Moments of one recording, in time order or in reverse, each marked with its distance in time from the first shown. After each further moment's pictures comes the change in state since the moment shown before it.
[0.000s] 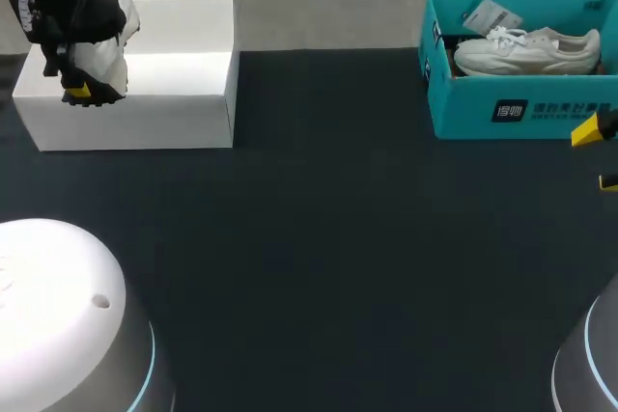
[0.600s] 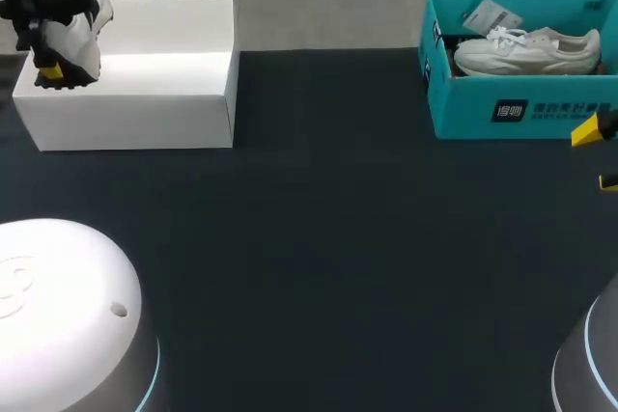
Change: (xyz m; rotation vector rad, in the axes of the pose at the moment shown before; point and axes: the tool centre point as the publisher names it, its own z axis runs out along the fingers) left arm -0.027 0.035 -0.011 -0.022 0.058 -0.045; right arm 0.000 0.000 0.000 0.000 0.000 0.000
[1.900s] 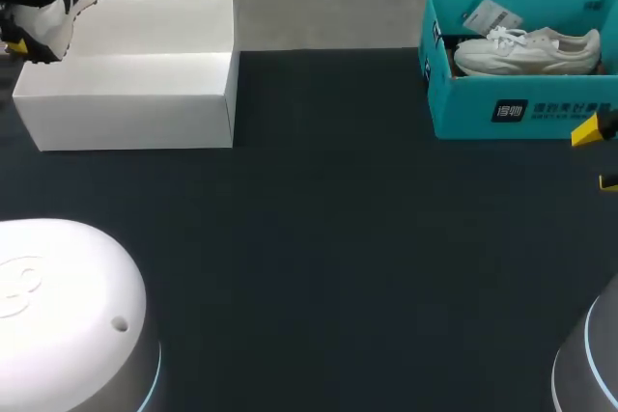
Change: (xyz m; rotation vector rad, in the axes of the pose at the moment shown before) left arm -0.110 0.078 0.033 -0.105 -0.055 0.236; right arm 0.000 0.000 0.000 0.000 0.000 0.000
